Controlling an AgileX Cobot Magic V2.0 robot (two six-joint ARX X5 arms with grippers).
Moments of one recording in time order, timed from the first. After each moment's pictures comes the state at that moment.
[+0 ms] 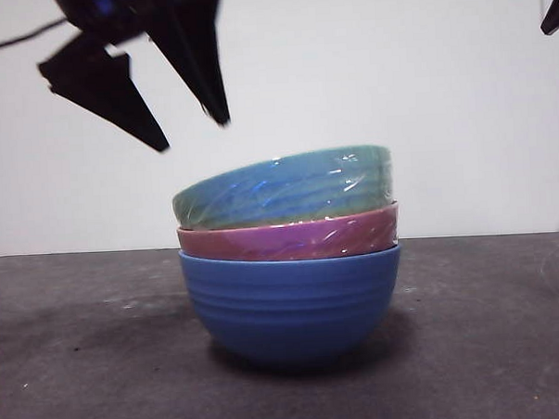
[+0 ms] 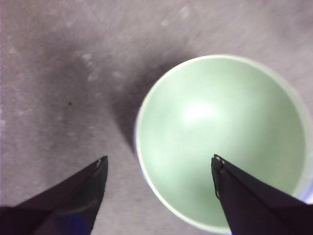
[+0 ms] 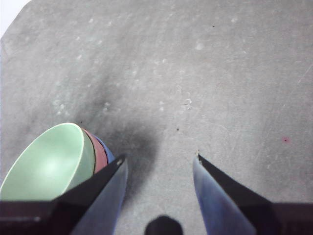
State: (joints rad) left arm -0.67 1.41 1.20 -0.77 0.07 -0.18; right arm 0.11 0.78 0.81 -0.64 -0.34 0.15
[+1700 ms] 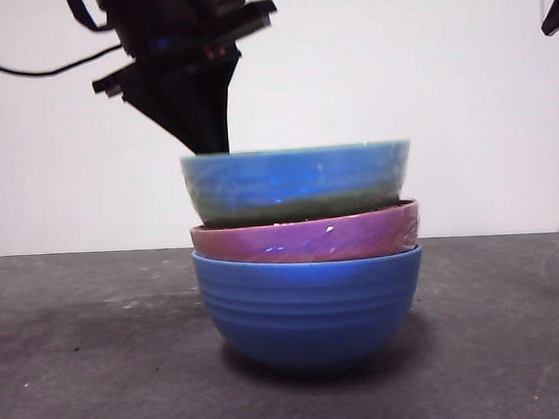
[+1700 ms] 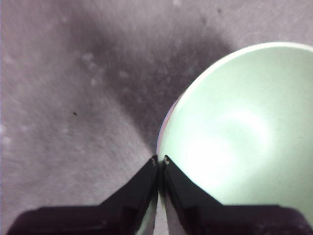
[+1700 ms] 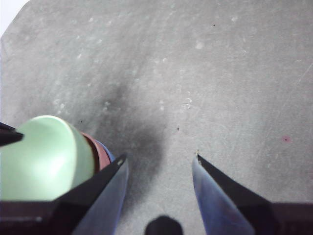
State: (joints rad) left arm -0.71 1.58 1.36 -0.85 0.00 -0.11; right arm 0.11 0.78 0.81 -0.64 -0.34 0.15
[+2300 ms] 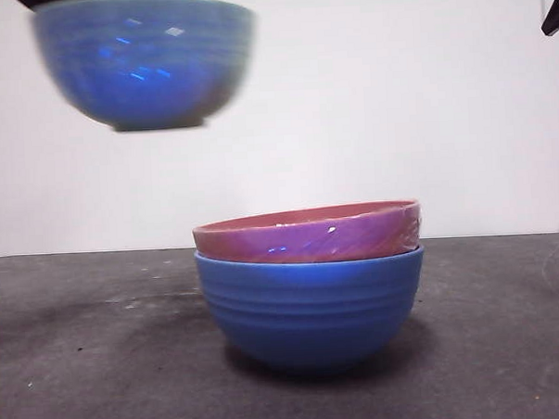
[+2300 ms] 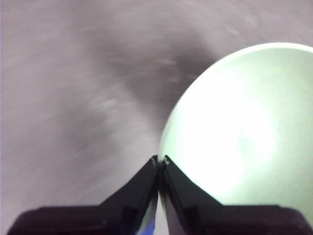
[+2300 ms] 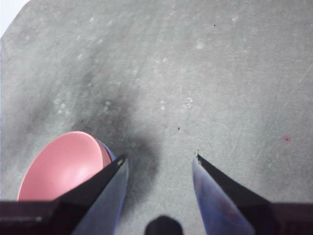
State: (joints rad) left arm -0.45 1.34 1.49 -1.13 -0.01 -0.02; right arm 0.11 0.78 0.81 -0.64 -0.34 0.15
